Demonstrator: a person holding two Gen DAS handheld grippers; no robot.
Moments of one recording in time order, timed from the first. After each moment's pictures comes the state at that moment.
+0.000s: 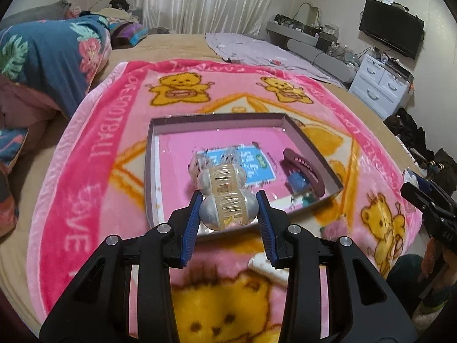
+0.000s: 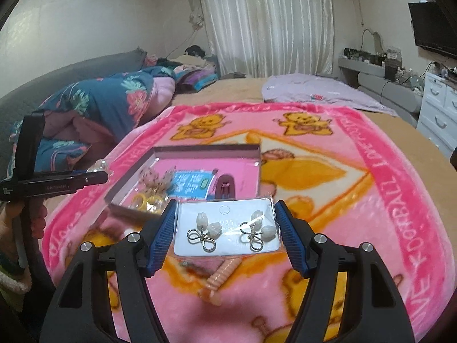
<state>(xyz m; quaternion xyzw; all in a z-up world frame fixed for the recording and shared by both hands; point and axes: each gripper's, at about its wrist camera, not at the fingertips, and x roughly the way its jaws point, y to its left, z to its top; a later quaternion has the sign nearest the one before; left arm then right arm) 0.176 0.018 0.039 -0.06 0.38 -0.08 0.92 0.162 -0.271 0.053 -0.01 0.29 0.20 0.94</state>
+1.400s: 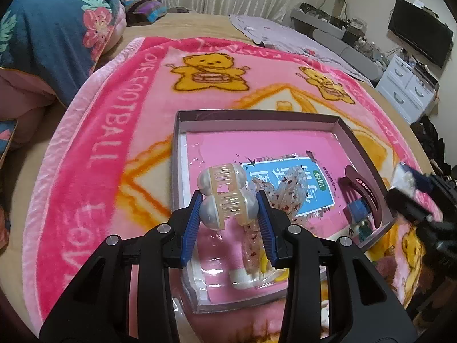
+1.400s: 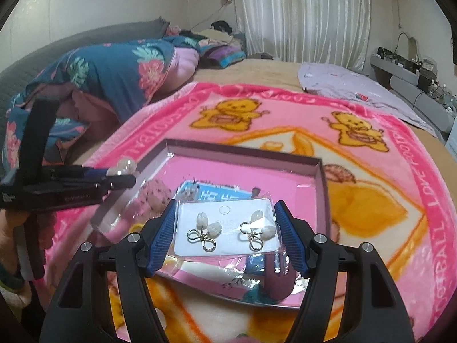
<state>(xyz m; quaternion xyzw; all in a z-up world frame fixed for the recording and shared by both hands) 0.259 0.062 -0.007 -0.07 0.43 -0.04 0.90 0.264 -0.150 0.009 -0.08 0.34 0.26 0.90</state>
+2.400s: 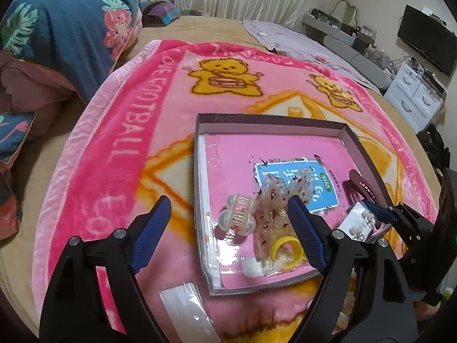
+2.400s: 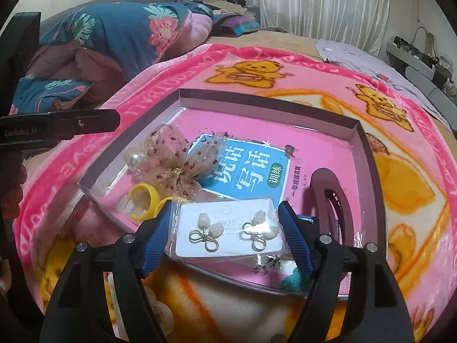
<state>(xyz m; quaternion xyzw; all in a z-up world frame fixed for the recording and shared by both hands) 0.241 0.076 0.007 -0.08 0.42 -0.01 0.90 0.259 -0.118 -0.037 -0.11 0.39 0.27 0.87</state>
